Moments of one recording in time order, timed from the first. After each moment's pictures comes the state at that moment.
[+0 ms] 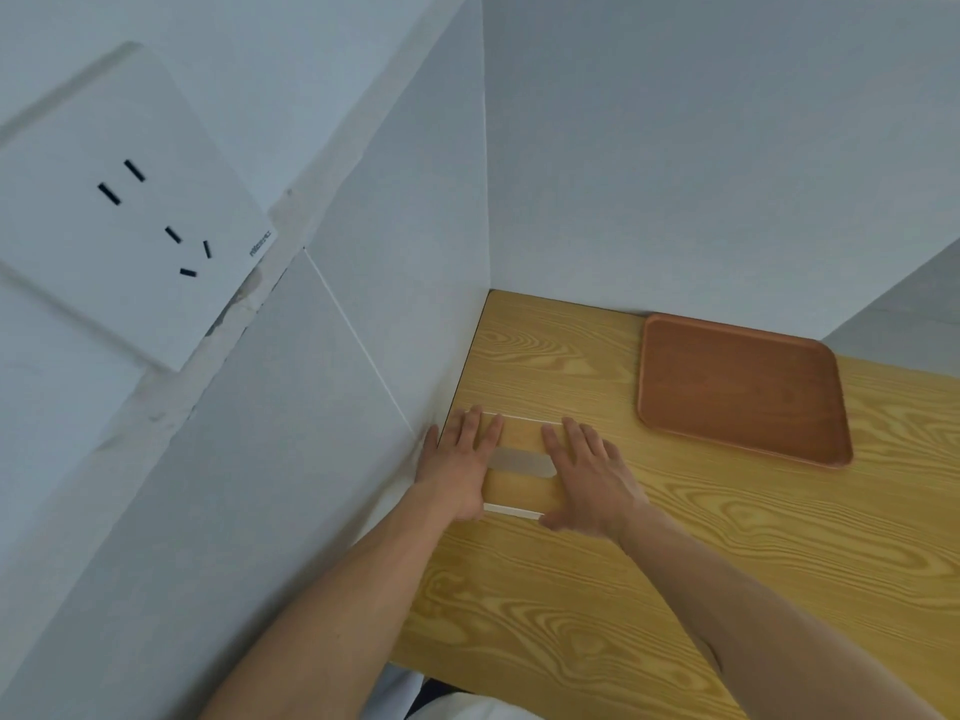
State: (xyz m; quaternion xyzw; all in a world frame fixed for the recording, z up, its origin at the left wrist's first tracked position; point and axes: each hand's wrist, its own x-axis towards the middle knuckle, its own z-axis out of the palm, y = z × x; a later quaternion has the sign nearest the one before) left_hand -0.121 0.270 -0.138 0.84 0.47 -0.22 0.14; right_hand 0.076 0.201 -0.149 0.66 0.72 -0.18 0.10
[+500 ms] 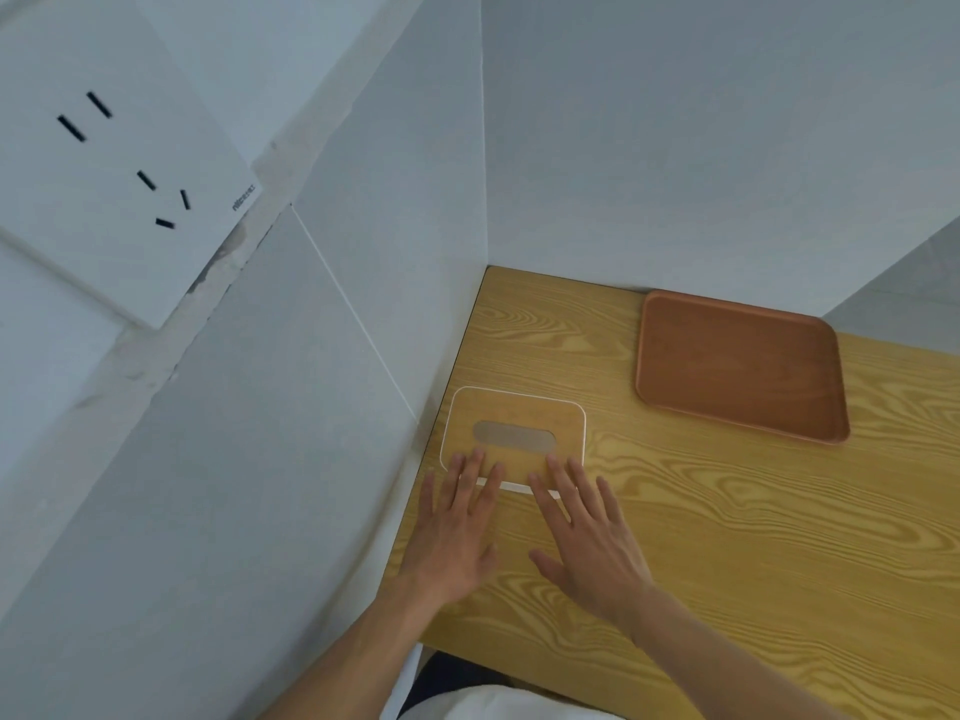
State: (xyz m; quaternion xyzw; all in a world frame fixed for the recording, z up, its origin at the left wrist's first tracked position) left_hand -0.150 0.168 -0.167 0.87 0.46 -0.12 0.13; right_hand 0.049 0.106 -0.156 0.64 0.76 -0.12 0.04
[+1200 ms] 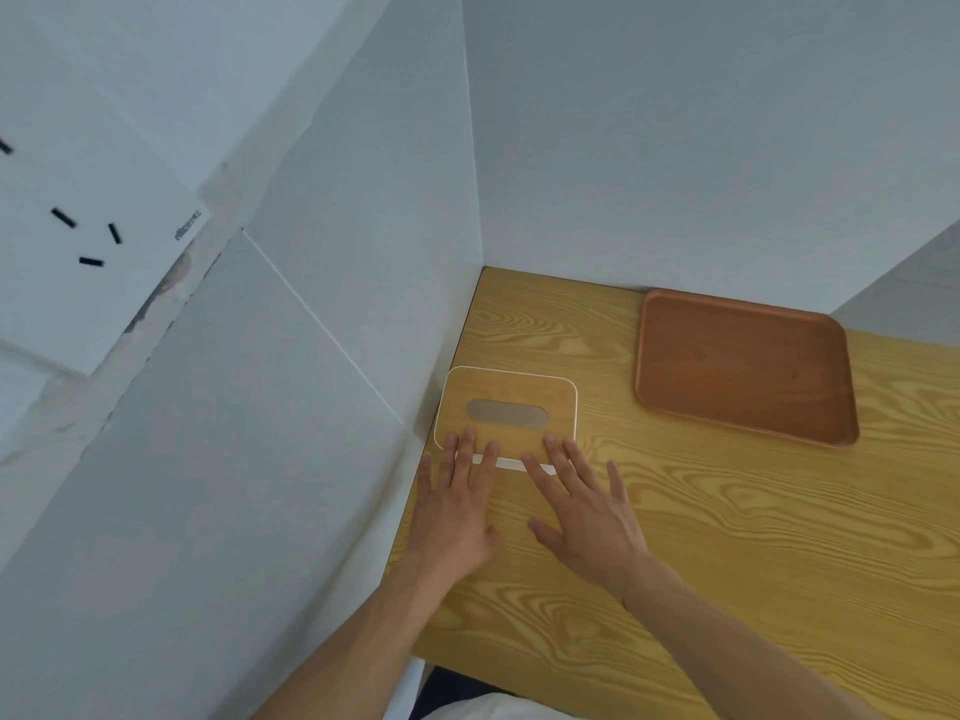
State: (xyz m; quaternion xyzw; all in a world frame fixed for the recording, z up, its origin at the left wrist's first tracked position) left_hand -0.125 0.198 -0.161 0.84 0.51 -0.14 0.12; right_hand 0.064 0.144 -0.160 0.66 0.72 -0.18 0.05
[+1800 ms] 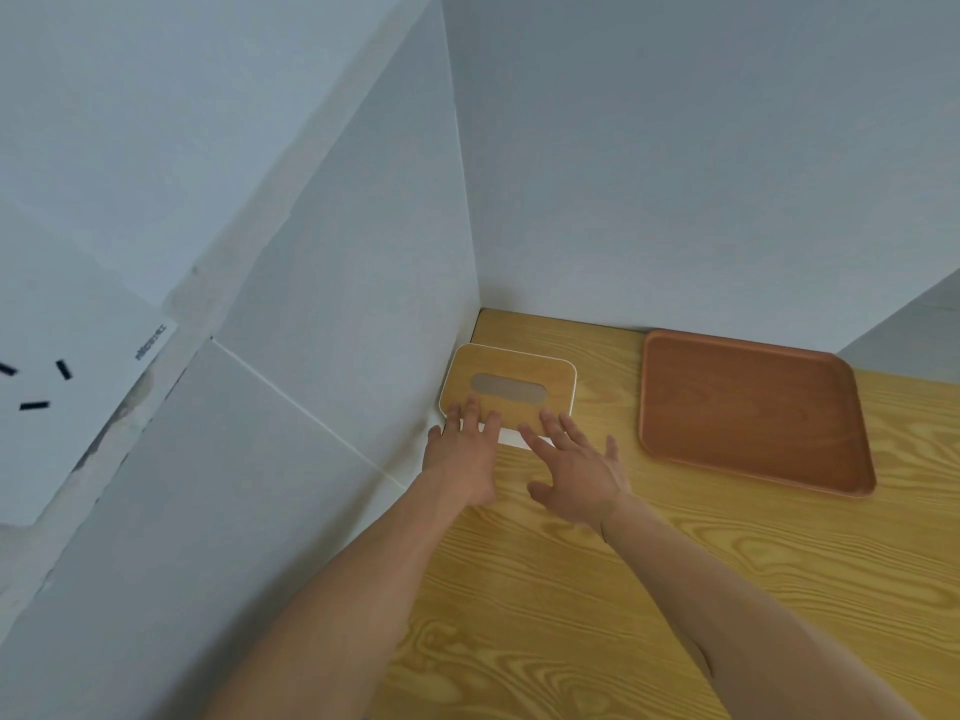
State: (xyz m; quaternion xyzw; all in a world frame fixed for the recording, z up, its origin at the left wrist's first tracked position) left_hand -0.076 0.326 -0.125 0.83 0.50 -0.22 0.12; right_hand 0.088 0.261 -0.144 0.68 0.68 -0.26 0.07
